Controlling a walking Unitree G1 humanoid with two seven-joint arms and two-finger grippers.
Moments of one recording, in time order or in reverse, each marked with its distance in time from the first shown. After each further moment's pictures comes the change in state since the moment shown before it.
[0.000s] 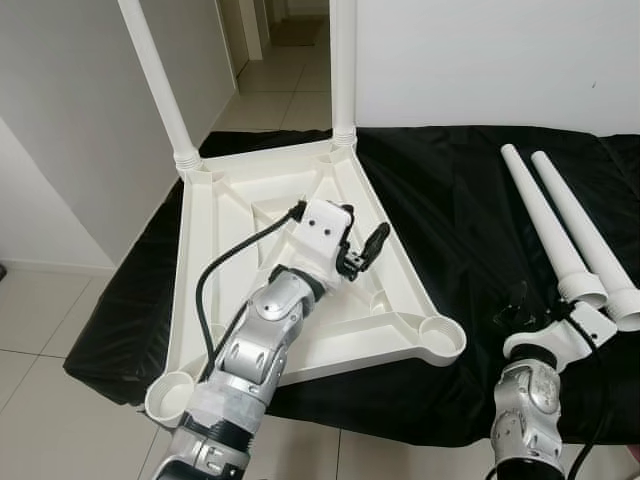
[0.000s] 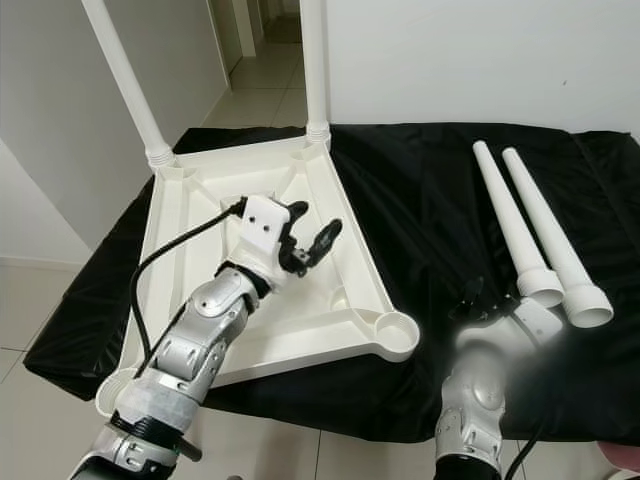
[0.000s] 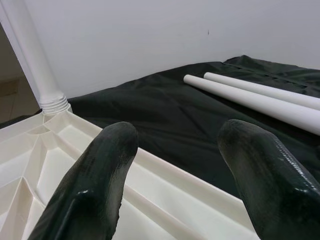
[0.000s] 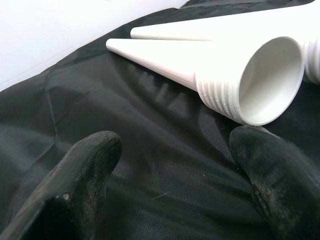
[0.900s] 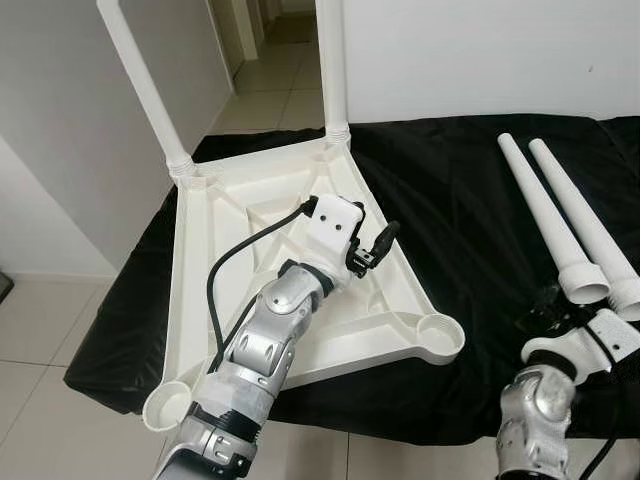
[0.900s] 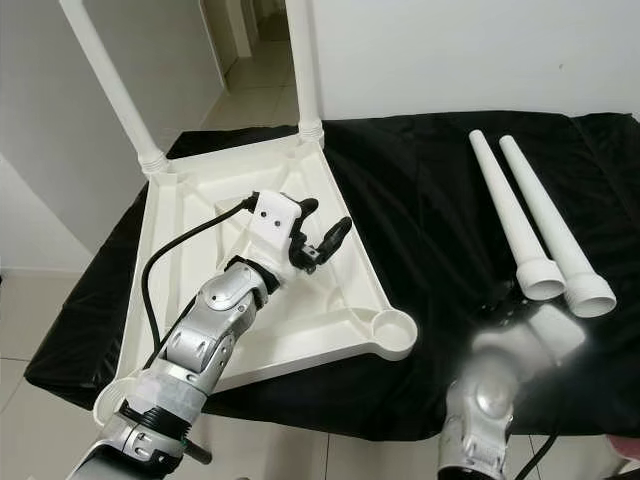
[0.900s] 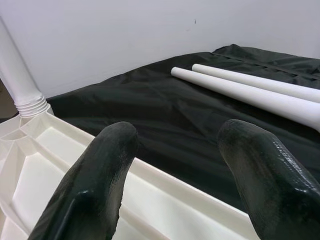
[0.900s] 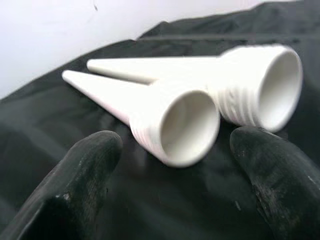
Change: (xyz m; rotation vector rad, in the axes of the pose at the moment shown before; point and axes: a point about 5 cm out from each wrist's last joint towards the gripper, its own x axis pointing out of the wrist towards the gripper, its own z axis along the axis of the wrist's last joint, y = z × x) left arm 0.008 -0.005 0.000 -0.002 0.009 -0.023; right arm 0.003 -0.004 0.027 -0.041 -0.128 -0.095
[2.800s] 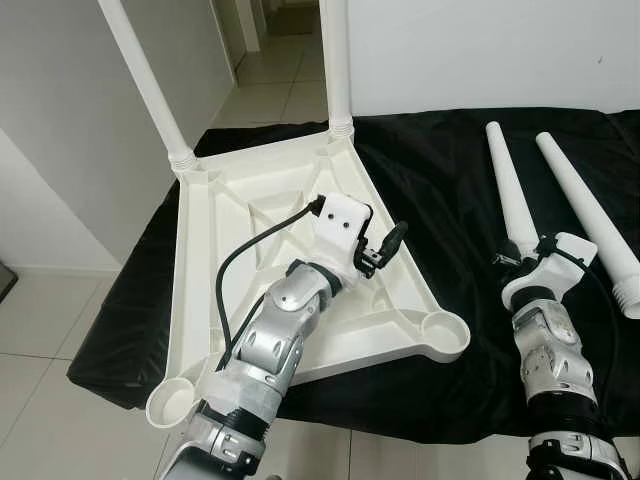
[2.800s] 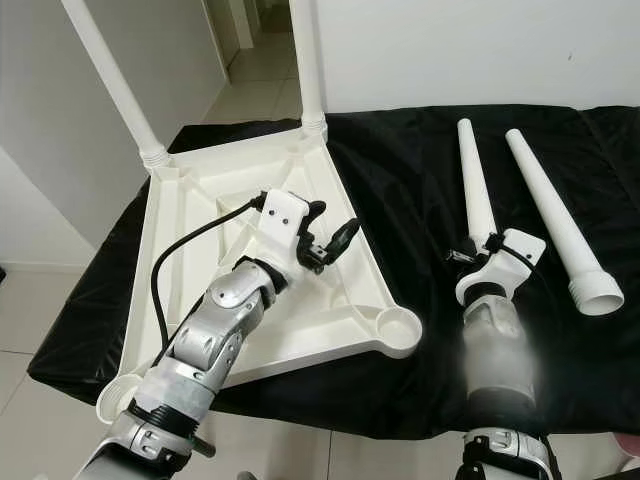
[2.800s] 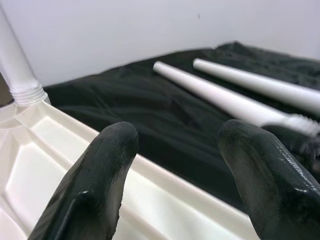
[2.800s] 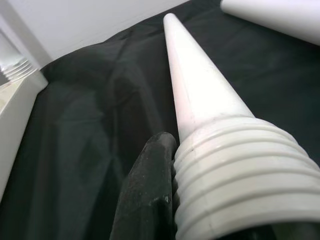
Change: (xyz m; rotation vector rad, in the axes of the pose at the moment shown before) left arm 0.010 0.003 0.007 -0.058 0.016 0.008; right arm 0.048 0.057 -0.011 -0.033 0.236 0.496
